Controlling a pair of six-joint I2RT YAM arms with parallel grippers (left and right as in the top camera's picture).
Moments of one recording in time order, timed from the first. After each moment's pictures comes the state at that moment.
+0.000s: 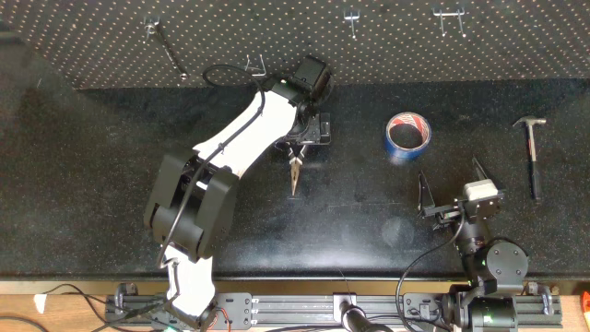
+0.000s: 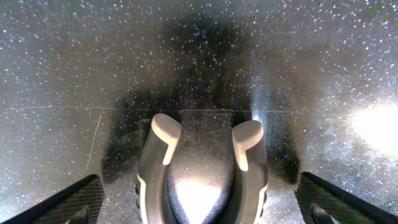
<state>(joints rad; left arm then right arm) -0.50 2.06 1.51 -0.90 -0.05 -0.53 -0.04 0.01 0.01 -0.05 -0.25 -0.07</state>
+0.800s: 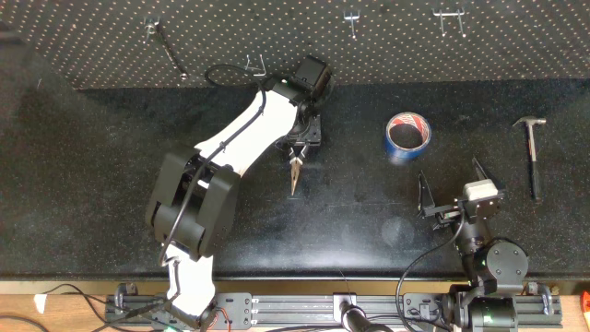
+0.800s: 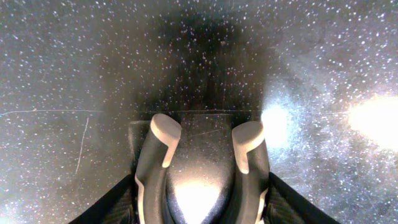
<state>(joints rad) -0.50 2.08 1.51 -0.89 -0.03 -0.52 -0.04 0.01 0.01 -0.05 -0.25 -0.07</state>
